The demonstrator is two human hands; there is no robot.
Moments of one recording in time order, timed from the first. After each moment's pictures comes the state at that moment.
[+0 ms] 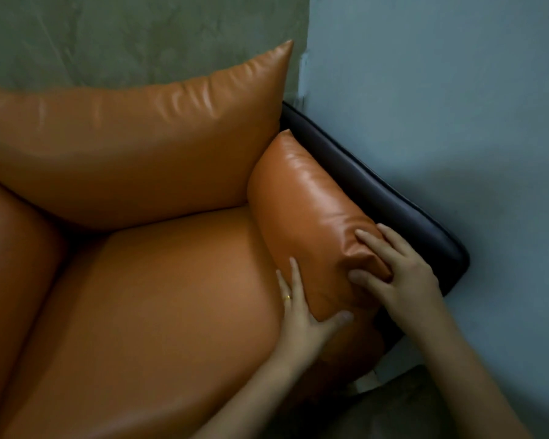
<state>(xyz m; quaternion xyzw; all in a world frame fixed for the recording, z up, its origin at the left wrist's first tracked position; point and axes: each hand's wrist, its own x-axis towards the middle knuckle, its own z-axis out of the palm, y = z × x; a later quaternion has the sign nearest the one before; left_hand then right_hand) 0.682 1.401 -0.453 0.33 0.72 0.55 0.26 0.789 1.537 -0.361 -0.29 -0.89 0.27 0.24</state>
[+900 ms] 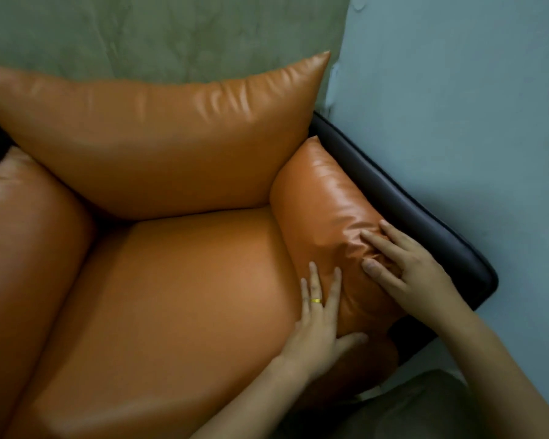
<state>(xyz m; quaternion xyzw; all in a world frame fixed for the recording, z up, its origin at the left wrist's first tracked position) 0.666 1.391 -0.448 0.46 0.79 0.35 0.22 0.759 1.554 -0.346 -0.24 -0.94 0.17 0.13</state>
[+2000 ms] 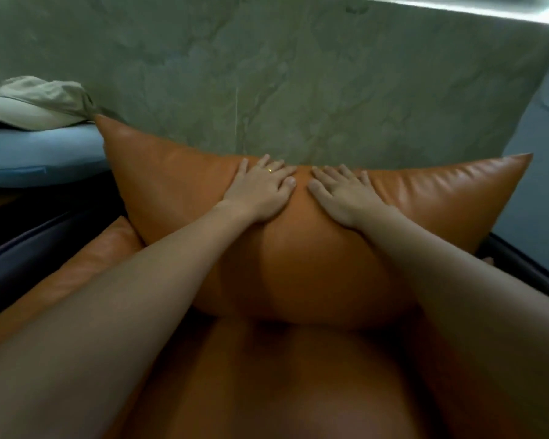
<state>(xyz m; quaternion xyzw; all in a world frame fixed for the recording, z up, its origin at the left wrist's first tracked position) 0.161 1.332 -0.261 0.36 0.91 0.16 -0.16 0.237 1.506 -0.249 -0.09 -0.99 0.03 0.11</state>
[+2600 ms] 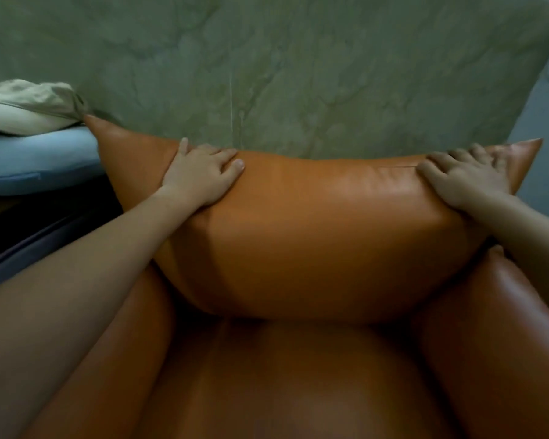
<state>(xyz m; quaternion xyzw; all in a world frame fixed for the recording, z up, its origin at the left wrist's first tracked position) 0.106 1.254 -0.254 0.28 0.93 0.05 -0.23 0.299 1.660 -0.231 -0.31 -0.93 -0.05 0.17</state>
